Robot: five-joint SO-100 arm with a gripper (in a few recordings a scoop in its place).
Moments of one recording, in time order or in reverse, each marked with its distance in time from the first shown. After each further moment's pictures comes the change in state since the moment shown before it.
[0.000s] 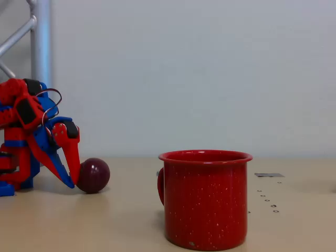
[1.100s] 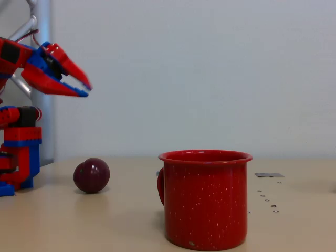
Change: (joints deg) arm 1.5 0.0 -34.8 -4.0 -28.3
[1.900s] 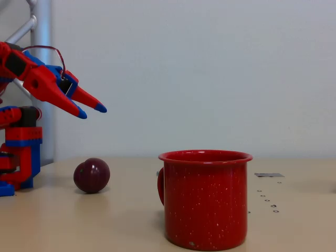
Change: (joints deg) arm -3.9 0.0 5.6 8.6 -49.1
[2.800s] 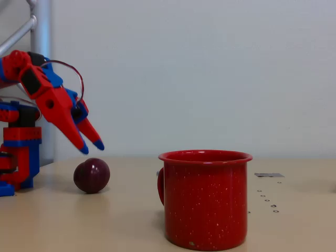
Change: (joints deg) arm 4.7 -26.0 6.9 -12.1 -15.5
